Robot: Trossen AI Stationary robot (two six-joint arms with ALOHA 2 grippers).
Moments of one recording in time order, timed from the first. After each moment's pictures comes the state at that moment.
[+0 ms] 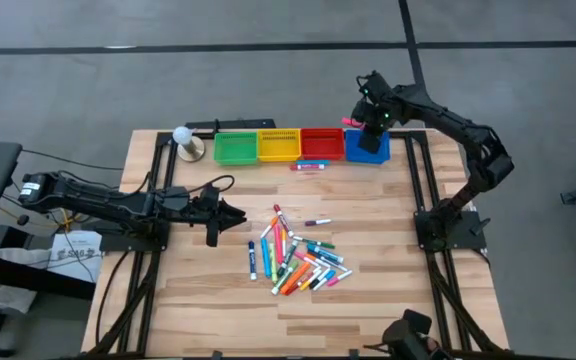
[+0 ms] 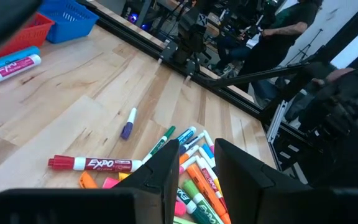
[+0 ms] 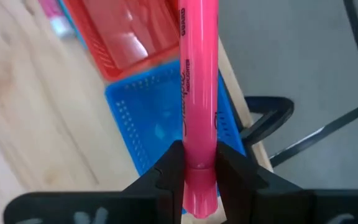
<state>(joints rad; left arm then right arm) -0.10 0.84 0.33 0.30 -0.09 -0.50 -0.88 1.59 1.36 -0.99 0.06 -0.53</state>
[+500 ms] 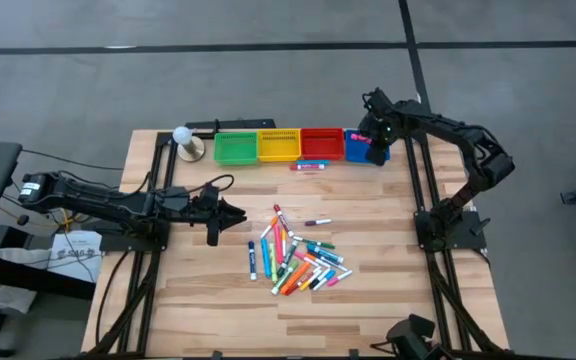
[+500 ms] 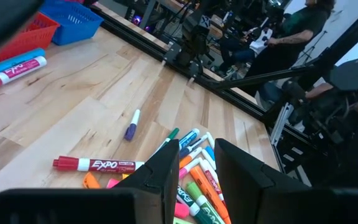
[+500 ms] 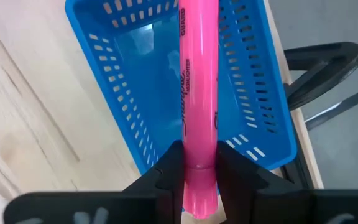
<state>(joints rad) -0.10 0.84 0.33 0.30 -0.10 -0.50 -0.94 1.59 1.12 -0.86 0.08 -0.59</state>
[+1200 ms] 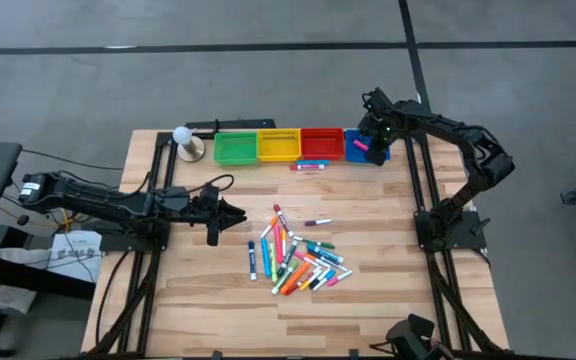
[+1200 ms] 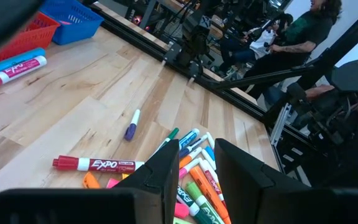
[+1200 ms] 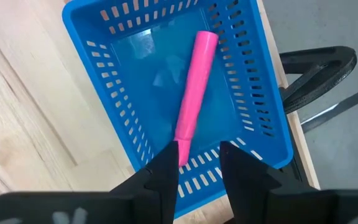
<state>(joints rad) -0.10 0.84 0.33 0.30 -0.10 -0.51 -0.94 1.59 1.12 -0.84 0.08 -0.58</state>
